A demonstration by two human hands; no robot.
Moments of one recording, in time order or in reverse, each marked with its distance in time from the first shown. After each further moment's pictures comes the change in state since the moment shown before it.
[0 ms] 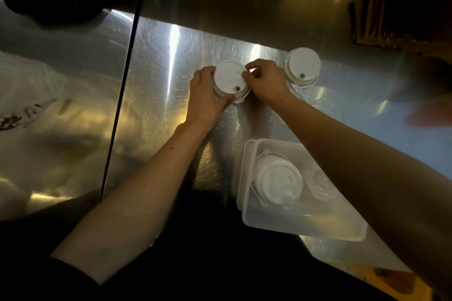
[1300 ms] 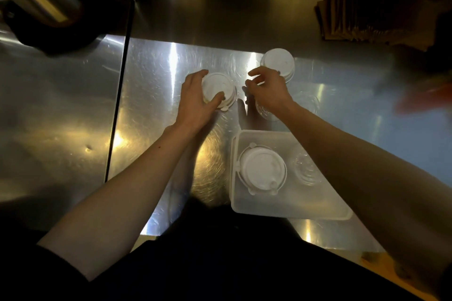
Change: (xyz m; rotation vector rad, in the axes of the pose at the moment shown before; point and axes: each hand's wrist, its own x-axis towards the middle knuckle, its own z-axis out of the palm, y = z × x) left_hand -0.014 0.008 0.005 0.091 -0.019 0.095; right_hand -0.035 0.040 -0.031 0.243 0.088 0.057
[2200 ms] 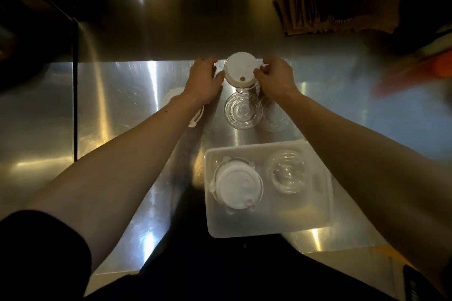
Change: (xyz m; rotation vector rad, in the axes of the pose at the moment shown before) left_hand 0.081 0.085 0.064 0.063 -0.281 0.068; right_hand 0.043 0.040 -0.075 -0.095 0.186 0.126
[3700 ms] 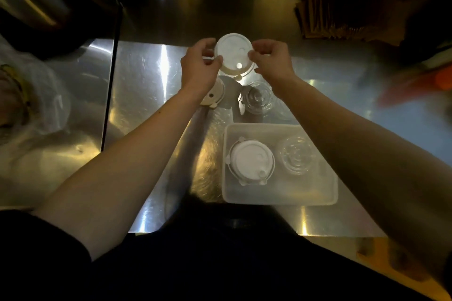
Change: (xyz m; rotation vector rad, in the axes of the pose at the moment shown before) left_hand -0.081 -0.003 -0.058 -0.335 0.350 -0.068; right_hand -0.066 -0.075 0.014 0.393 -0.044 -0.114
